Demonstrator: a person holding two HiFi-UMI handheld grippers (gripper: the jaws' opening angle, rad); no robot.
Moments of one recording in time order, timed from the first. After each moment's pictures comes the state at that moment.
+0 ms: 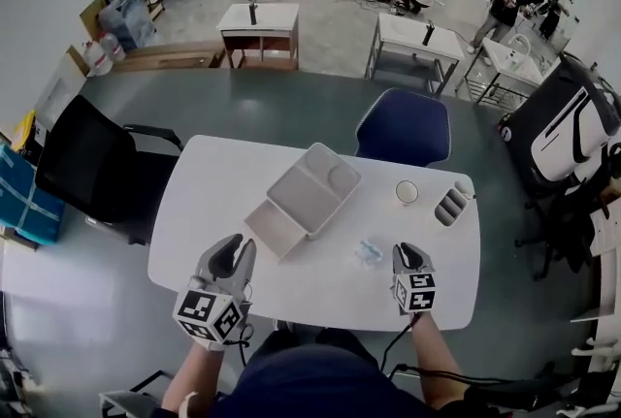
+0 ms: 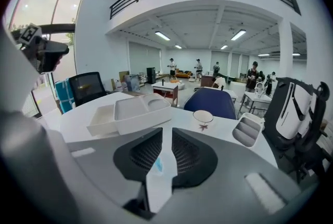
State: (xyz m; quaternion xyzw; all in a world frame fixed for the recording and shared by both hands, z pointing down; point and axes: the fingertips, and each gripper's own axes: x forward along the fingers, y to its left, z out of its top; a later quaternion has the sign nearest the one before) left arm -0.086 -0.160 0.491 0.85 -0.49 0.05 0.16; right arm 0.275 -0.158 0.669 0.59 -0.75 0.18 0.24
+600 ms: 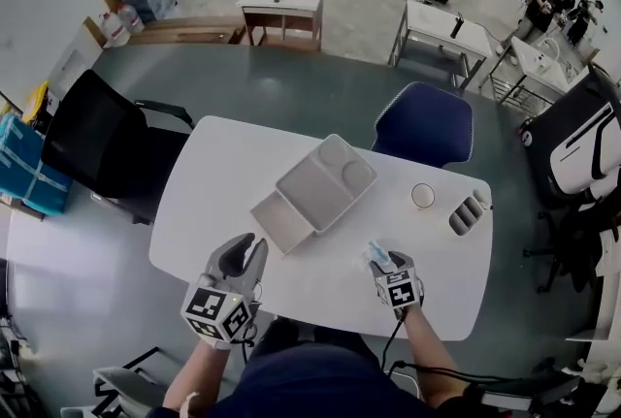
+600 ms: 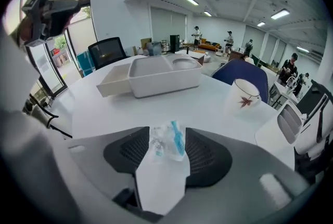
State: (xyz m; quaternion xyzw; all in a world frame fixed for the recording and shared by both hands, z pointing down) left arm -0.067 -0.171 0.522 0.84 -0.51 0.07 0.19; right arm 0.231 -0.156 0.783 0.44 -0.77 0.24 0.40
